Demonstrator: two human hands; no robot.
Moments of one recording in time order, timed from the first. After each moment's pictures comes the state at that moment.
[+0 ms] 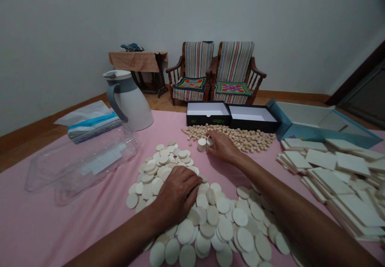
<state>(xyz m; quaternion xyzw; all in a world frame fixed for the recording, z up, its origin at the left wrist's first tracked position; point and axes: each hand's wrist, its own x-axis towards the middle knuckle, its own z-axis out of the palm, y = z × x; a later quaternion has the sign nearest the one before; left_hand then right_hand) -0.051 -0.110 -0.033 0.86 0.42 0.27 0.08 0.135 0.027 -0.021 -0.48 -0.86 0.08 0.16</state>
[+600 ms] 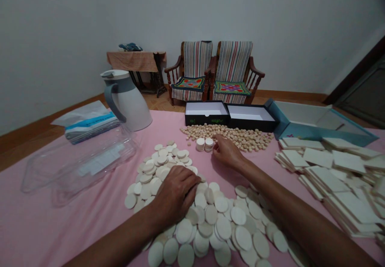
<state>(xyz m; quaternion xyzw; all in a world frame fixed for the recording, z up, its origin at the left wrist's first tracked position) -0.050 -0.110 -0.033 0.86 0.42 0.28 0.07 0.148 0.010 -0.026 -0.57 -0.80 0.14 0.15</state>
